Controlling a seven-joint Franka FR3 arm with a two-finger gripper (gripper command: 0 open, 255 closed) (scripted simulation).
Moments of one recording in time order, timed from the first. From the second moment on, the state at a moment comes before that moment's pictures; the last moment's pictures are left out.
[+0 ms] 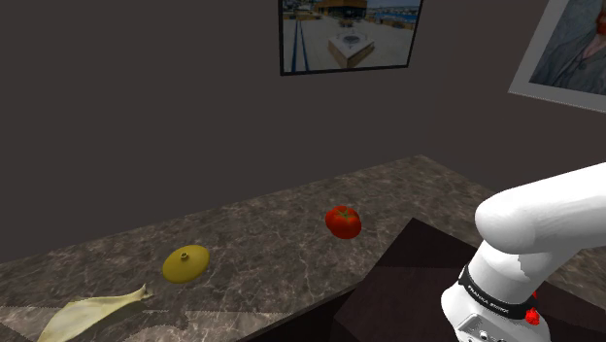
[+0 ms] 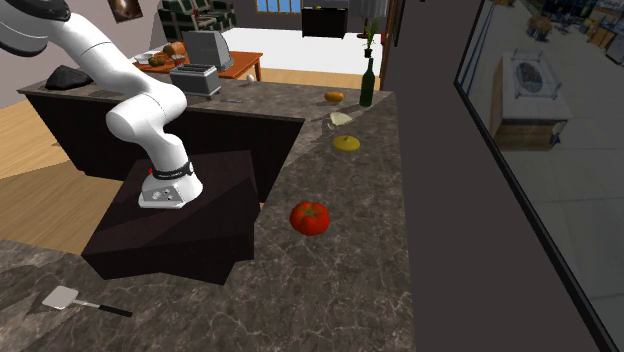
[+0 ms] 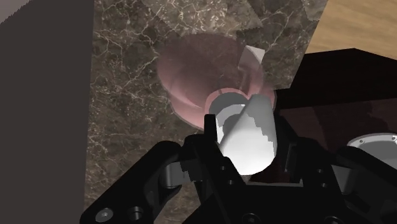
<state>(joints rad) -0.51 -0.66 -1.46 -1.59 -0.63 1.51 -1.84</state>
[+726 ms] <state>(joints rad) -0.54 -0.70 -1.48 -1.73 -0.67 1.63 -1.81</state>
